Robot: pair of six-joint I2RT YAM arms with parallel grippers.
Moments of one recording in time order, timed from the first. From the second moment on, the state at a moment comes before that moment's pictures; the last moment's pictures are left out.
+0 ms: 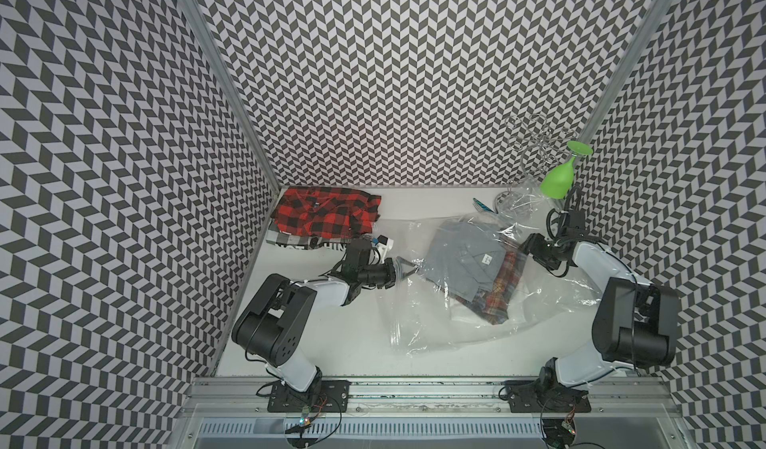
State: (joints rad) left arm -0.45 1.65 0.67 0.45 0.77 -0.86; right arm -0.23 1.60 1.02 -0.50 -0.29 0.38
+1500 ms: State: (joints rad) left arm -0.53 1.95 0.99 0.23 0.63 -0.78; right arm -0.25 1.66 0.90 -0.39 -0.43 0.34
